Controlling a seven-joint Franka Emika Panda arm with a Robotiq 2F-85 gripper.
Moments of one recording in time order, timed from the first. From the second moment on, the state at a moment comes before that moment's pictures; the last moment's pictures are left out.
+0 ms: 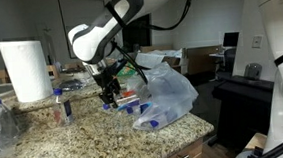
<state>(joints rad) 0.33 0.35 0.13 -1.83 -0.32 1.92 -0.05</state>
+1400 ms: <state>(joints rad) 0.33 0.32 0.15 -1.87 -0.45 1.82 -0.05</state>
